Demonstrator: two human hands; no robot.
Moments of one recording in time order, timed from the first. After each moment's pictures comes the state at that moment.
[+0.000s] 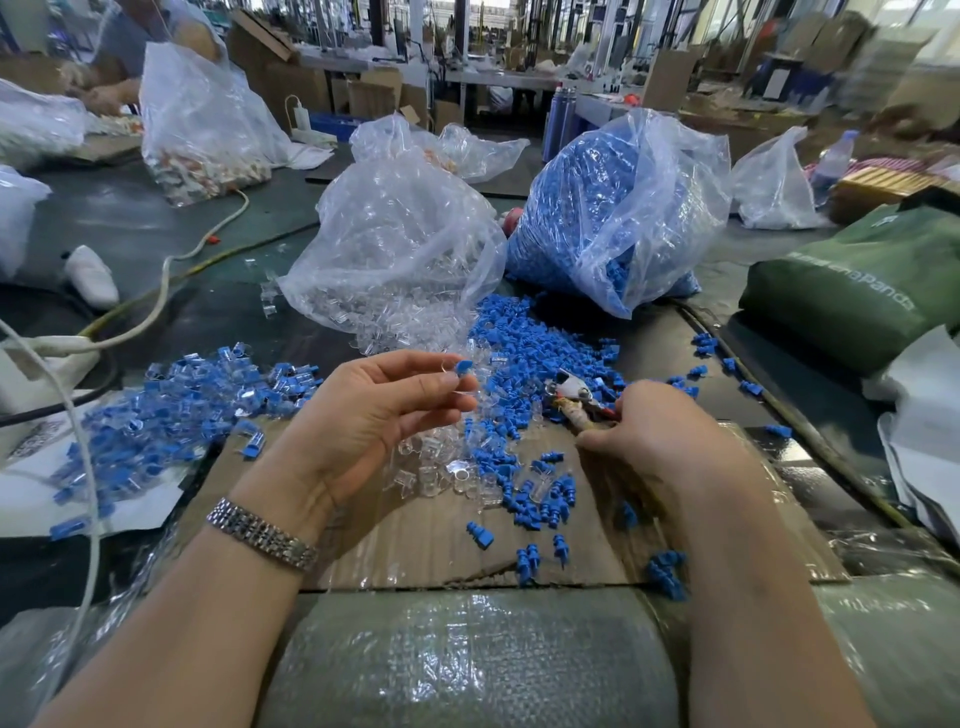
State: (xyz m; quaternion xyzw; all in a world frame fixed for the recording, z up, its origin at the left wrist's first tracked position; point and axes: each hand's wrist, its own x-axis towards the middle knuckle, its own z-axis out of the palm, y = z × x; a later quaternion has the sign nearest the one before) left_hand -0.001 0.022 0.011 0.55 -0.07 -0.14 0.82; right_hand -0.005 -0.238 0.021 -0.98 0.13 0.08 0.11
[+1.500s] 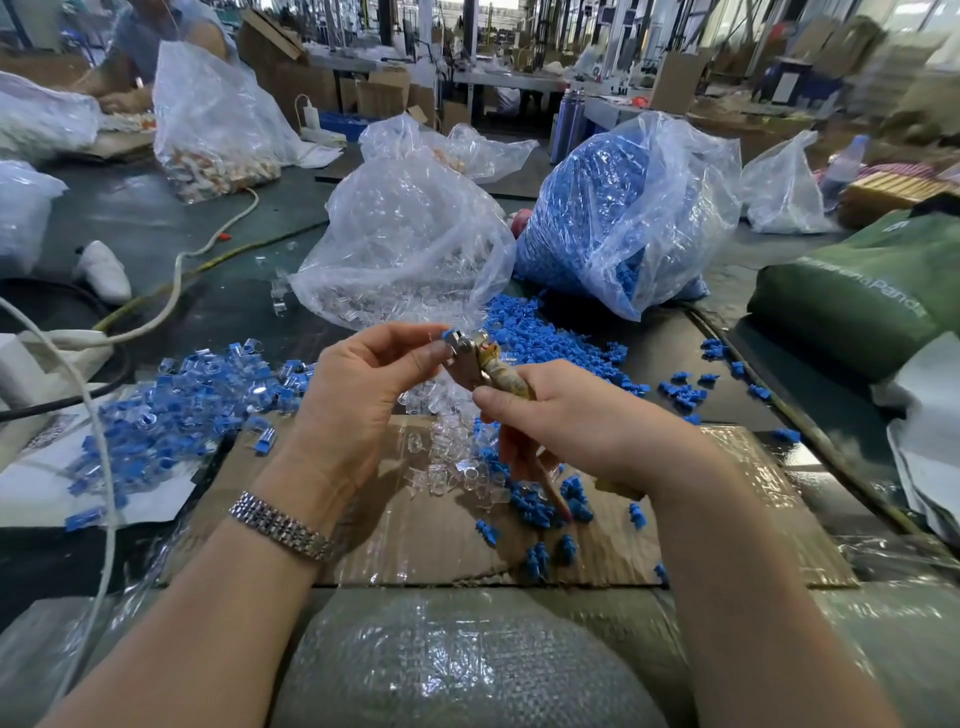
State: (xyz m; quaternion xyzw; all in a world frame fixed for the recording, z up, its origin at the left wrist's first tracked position) left_hand 0.008 0.025 0.004 0.61 -0.09 0.05 0.78; right_hand -0.021 -0.171 0.052 -0.90 -0.11 0.14 0.40
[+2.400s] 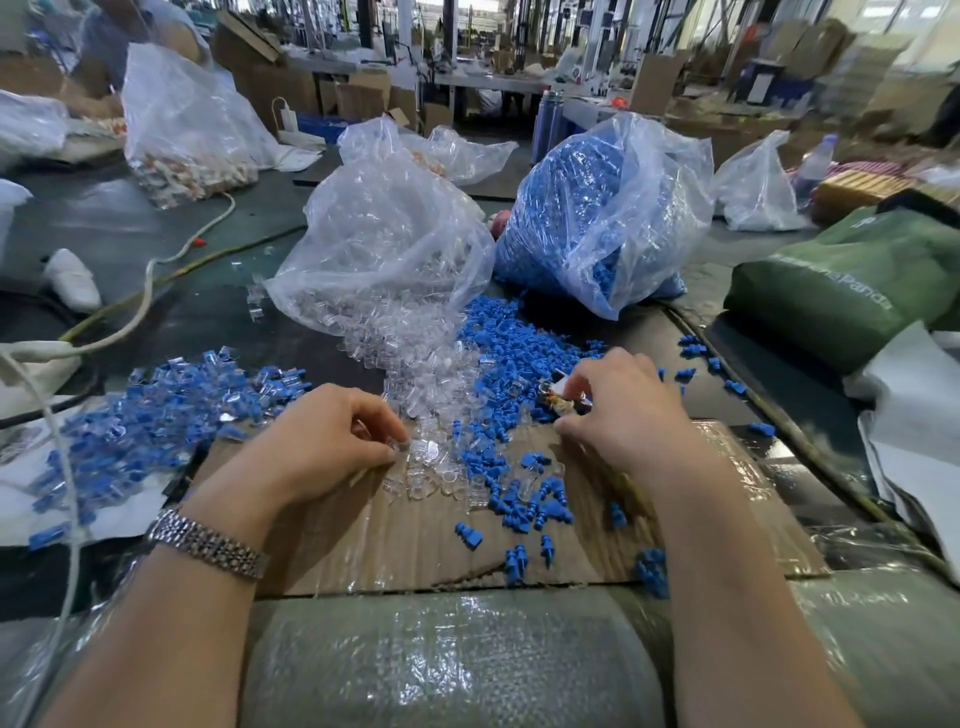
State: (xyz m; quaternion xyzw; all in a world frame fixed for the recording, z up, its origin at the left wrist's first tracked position) left_hand 0.001 0.050 0.011 0.93 -0.11 -0.07 0.33; right_hand -0.010 -0.219 0.035 -0.99 0.06 0.01 0.10
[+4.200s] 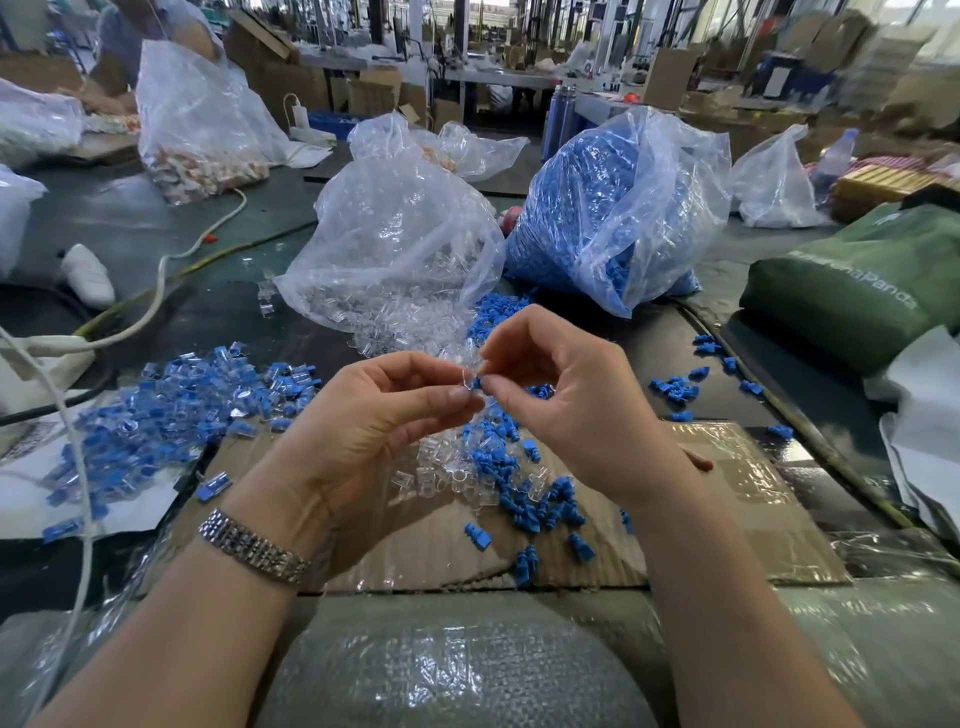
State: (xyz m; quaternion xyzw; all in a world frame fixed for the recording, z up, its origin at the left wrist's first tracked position) left_hand -0.016 0.015 0.017 0.56 -0.08 -0.12 0.82; right_hand -0.027 -0.180 0.038 -0.83 -0.23 -0.15 0.48
